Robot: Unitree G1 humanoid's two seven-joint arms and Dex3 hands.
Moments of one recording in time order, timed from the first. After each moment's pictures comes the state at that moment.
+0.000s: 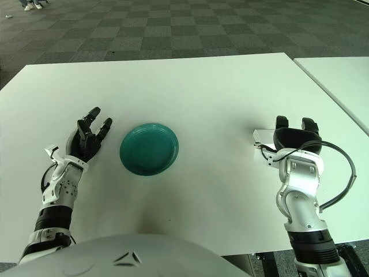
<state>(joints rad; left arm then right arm) -0.06 0.05 0.28 0.29 -0.54 0.04 -0.36 0.11 -0.57 -0.02 -0.27 -1.39 0.41 0.52</state>
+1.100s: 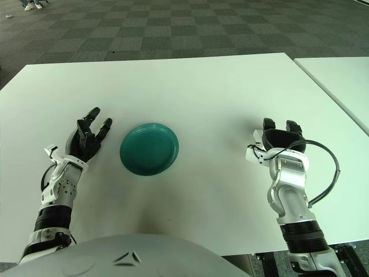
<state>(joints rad) -0.07 0.05 0.29 0.28 -0.54 0.07 -0.36 0.06 -0.56 0.05 -0.13 -1.25 0.40 0.40</state>
